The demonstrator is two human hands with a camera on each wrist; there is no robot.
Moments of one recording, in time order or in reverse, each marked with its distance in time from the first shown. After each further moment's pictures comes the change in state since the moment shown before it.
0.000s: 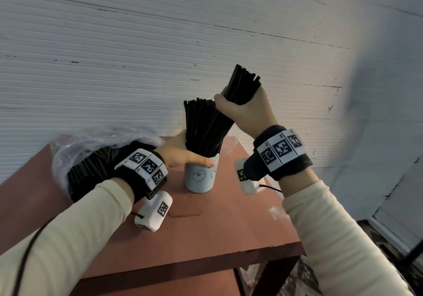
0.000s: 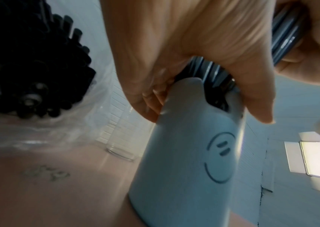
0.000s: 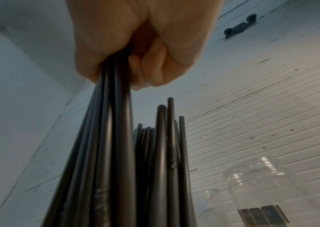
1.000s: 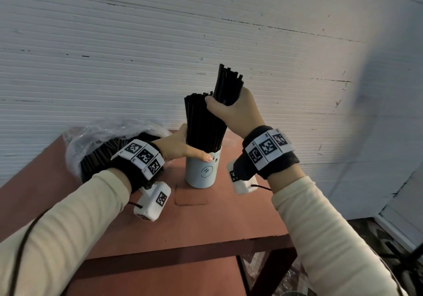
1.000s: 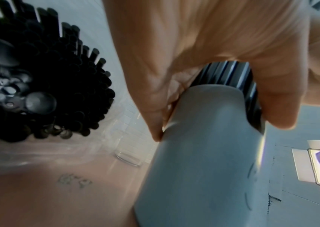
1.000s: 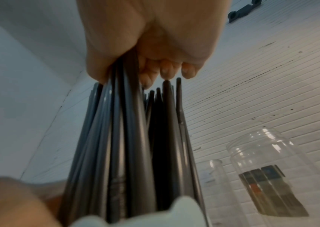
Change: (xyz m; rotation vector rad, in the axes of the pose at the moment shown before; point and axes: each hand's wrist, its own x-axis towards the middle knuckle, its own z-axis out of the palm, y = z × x) left_hand -0.017 -0.002 -0.008 -0.088 -0.093 0.005; right_hand -0.005 0.012 0.030 -0.023 -0.059 0.078
